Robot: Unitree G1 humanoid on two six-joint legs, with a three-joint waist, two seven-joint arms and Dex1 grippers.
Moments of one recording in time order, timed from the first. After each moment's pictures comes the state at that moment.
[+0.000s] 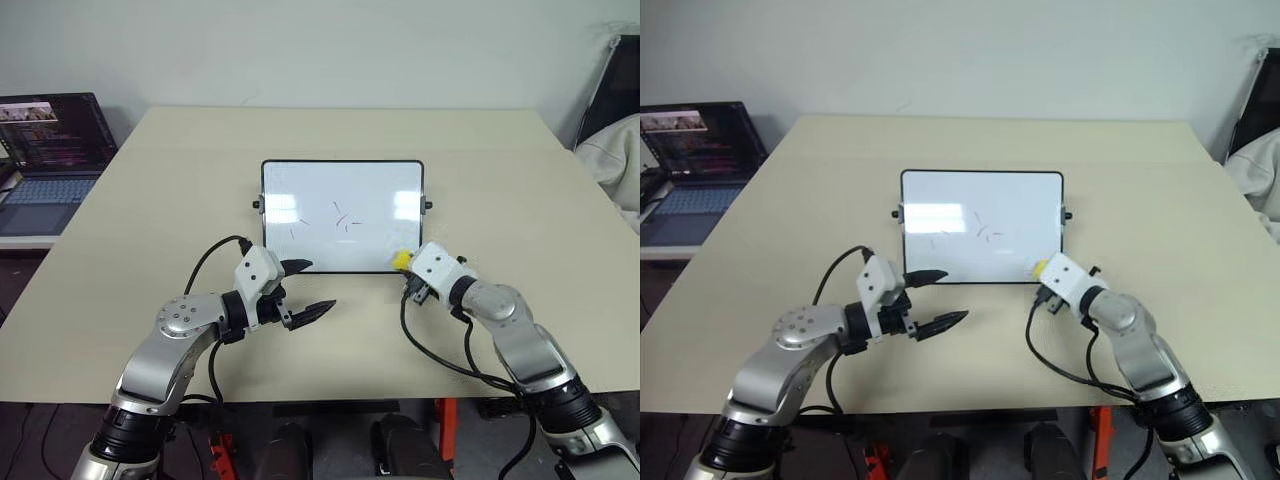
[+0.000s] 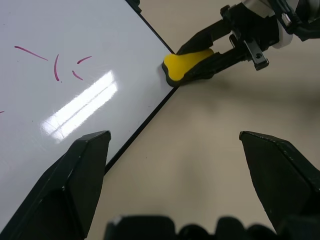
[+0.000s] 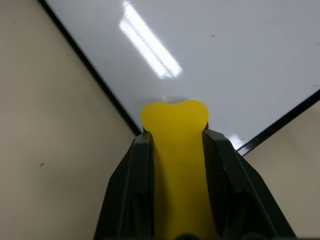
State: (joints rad) left arm -0.18 0.57 -0.07 -0.31 -0.35 0.40 -0.84; right arm -0.32 -0.50 0.28 -0.21 -0.19 0.51 0.54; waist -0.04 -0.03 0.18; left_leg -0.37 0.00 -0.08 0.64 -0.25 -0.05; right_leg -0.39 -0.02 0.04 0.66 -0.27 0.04
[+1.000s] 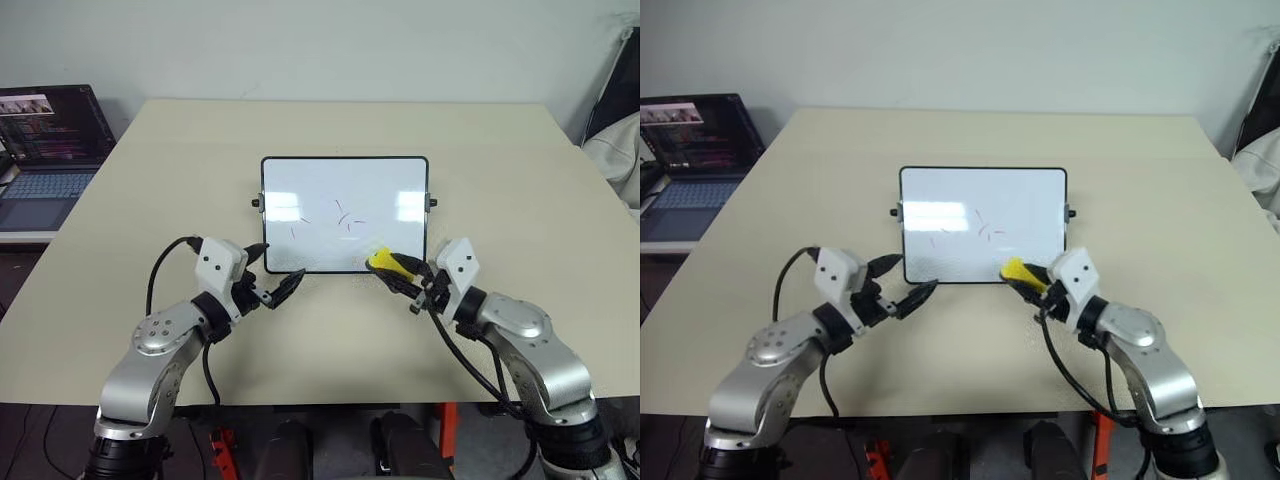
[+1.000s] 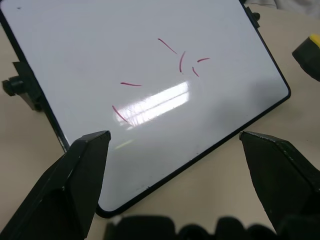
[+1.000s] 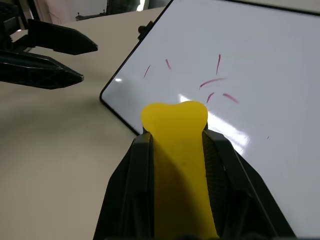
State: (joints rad) left arm -0.09 0.50 0.11 -0.43 -0.40 0.52 -0.53; right arm -0.24 -0.36 0.12 -0.43 0.20 0.49 0.59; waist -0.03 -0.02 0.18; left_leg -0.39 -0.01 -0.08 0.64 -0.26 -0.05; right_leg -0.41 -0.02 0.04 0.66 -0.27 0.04
